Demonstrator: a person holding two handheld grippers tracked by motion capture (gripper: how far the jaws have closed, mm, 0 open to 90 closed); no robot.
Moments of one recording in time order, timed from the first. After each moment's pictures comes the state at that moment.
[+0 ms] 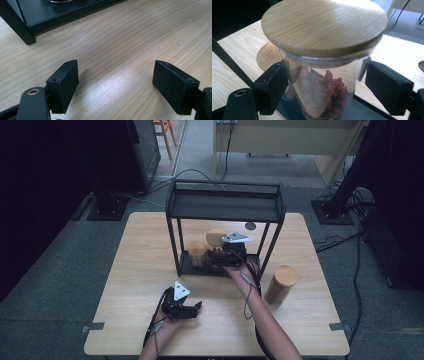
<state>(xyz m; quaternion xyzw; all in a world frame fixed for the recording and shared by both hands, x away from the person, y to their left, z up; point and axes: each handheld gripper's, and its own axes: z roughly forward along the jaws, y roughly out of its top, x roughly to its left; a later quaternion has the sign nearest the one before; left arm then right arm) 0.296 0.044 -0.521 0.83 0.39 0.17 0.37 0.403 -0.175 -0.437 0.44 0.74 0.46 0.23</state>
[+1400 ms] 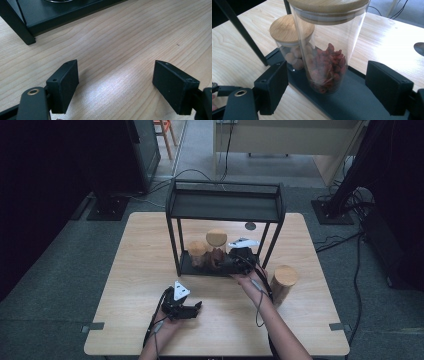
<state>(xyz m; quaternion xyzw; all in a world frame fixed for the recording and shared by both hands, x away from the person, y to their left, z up) 0.296 0.044 -0.521 0.83 0.39 0.17 0.37 0.373 -0.194 -0.424 0.44 0.77 0.41 0.20</state>
